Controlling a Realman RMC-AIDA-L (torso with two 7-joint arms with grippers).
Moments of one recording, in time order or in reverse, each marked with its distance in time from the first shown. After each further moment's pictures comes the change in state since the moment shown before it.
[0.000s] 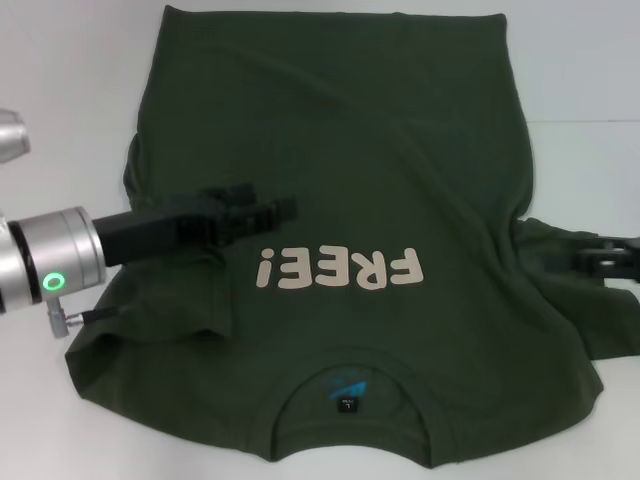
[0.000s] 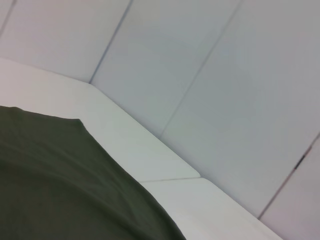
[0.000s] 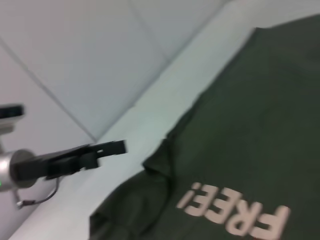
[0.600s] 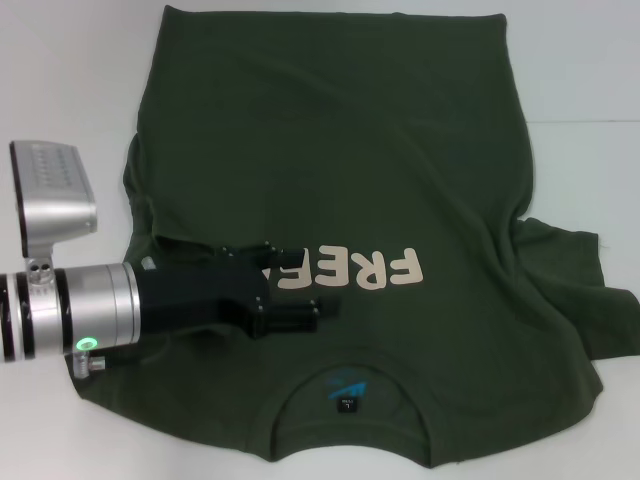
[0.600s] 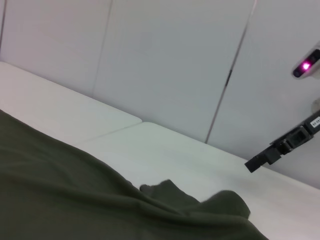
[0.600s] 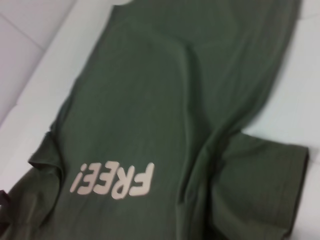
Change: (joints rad) left arm 0.009 -0.003 0.110 -0.050 0.048 0.060 0.306; right arm -0.023 -0.085 0.158 -0.056 -0.274 0.024 0.245
